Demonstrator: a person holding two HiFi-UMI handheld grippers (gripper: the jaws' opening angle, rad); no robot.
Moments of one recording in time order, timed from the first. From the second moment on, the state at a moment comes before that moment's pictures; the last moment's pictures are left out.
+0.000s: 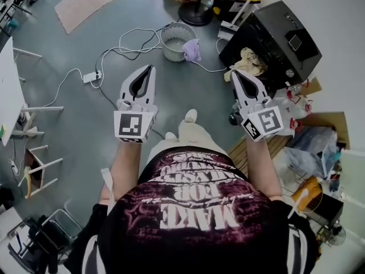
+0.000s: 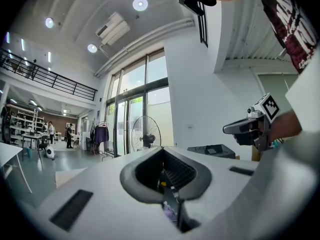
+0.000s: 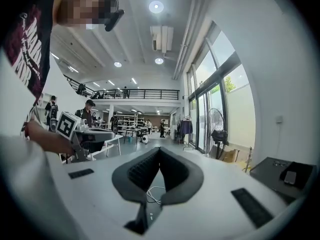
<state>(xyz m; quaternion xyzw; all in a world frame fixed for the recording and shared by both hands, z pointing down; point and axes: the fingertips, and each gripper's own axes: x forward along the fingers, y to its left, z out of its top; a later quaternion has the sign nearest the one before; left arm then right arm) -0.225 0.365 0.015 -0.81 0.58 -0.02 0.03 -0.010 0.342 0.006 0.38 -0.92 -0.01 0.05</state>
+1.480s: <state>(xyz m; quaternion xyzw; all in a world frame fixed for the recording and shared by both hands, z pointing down) -0.187 0.228 0.011 -0.80 0.59 -0.05 0.03 0.004 0.200 0.032 0.32 -0.94 0.03 0.03</state>
